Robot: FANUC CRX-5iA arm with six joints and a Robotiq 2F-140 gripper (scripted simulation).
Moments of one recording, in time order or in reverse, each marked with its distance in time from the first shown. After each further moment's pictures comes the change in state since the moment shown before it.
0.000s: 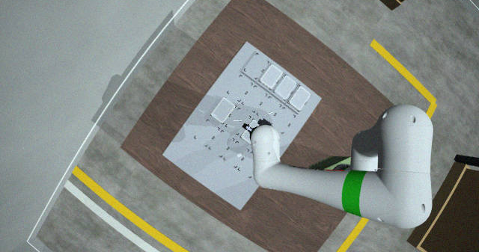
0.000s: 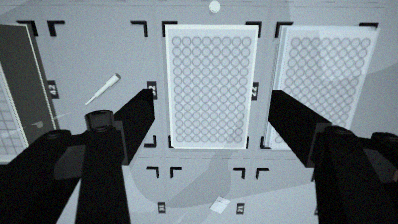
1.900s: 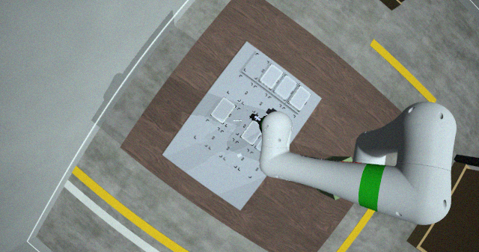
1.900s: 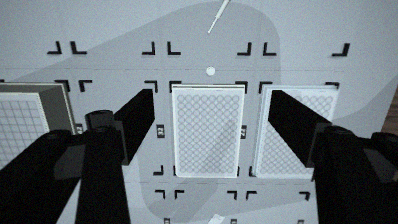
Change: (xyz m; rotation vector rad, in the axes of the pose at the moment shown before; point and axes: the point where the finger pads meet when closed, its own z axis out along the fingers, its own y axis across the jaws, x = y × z) arm 0.062 0.001 -0.028 0.000 0.001 0.000
